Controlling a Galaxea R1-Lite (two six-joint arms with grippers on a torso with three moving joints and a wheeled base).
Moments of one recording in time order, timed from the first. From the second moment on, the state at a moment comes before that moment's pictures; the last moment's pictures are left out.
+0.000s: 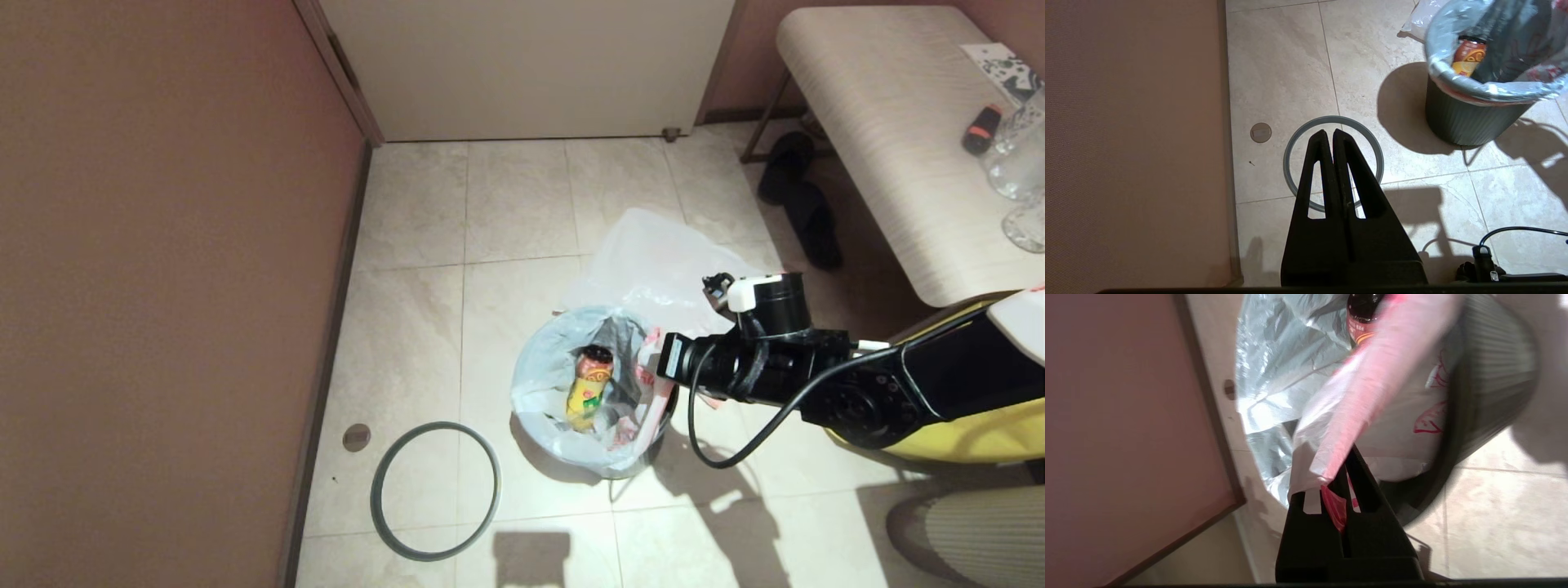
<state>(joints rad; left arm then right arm) 0.00 0.00 0.00 0.02 -0.01 0.05 0.43 2.00 -1.09 -0.48 0.18 0.61</state>
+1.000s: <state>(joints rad) 0.00 0.00 0.00 0.02 -0.01 0.05 0.52 2.20 -1.11 -0.48 0.04 0.36</state>
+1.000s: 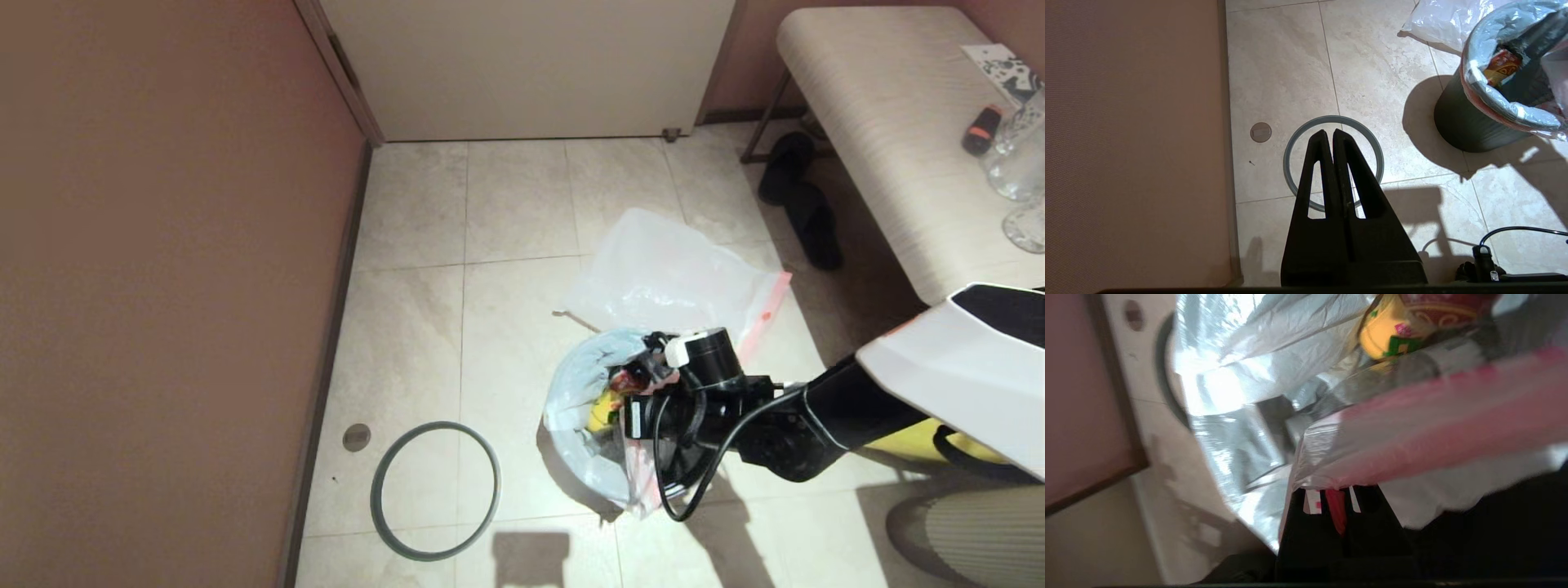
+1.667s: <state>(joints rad) 0.00 0.00 0.00 0.01 -0.01 0.05 0.51 2.07 -1.13 -0.43 0.03 0.37</state>
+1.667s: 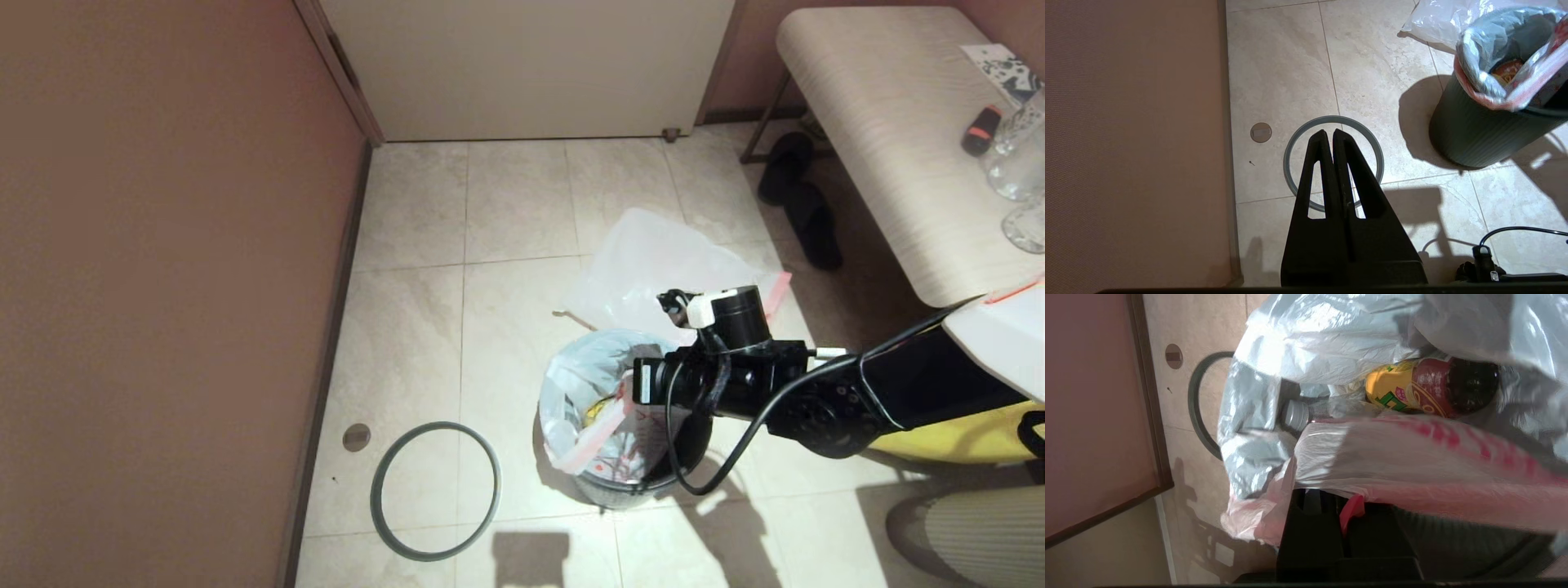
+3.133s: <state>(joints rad) 0.00 0.00 0.00 0.02 -0.01 0.05 0.60 1.78 -1.25 -0.10 -0.01 0.42</state>
